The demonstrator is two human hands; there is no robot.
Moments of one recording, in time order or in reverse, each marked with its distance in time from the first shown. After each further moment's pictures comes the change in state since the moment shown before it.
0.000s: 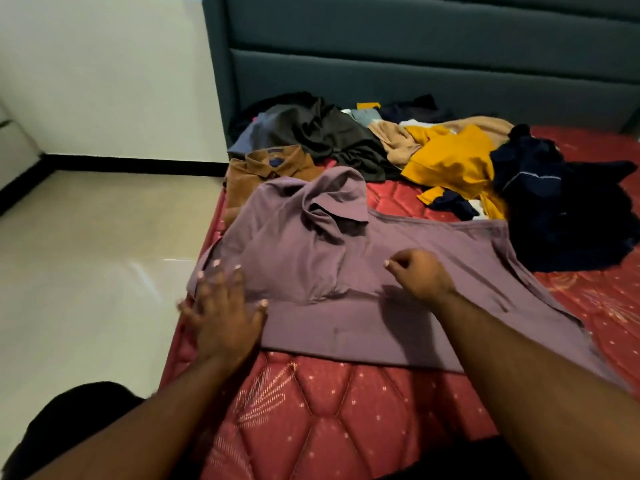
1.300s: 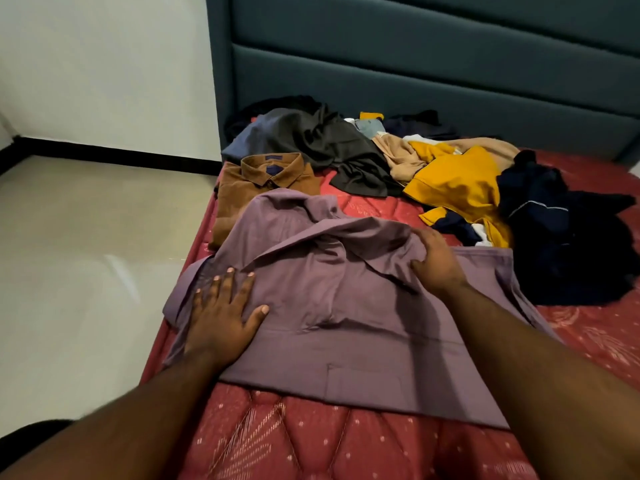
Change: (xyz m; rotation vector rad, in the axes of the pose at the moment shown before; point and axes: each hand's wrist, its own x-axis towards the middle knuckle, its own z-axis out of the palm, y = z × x) left_hand 0.067 -0.014 0.041 -0.061 -0.131 0.147; right_hand 0.086 0.023 -0.011 -0.025 0.090 -0.115
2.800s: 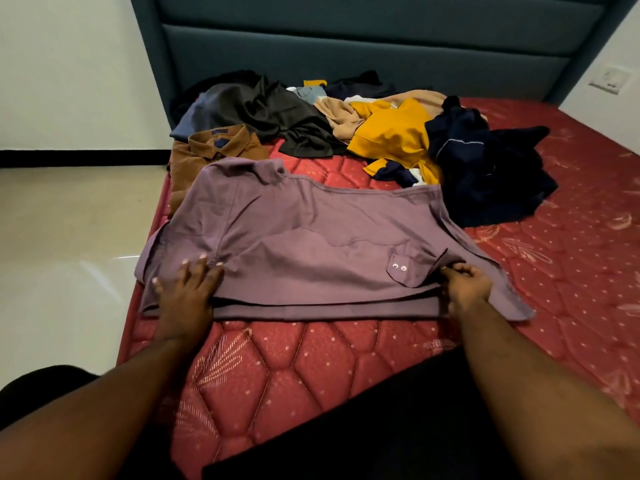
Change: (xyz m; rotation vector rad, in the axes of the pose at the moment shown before) left_hand -0.070 0.014 -0.012 0.107 0.106 0.192; right_hand -0.179 0.105 -0.027 0.912 0.602 0.948
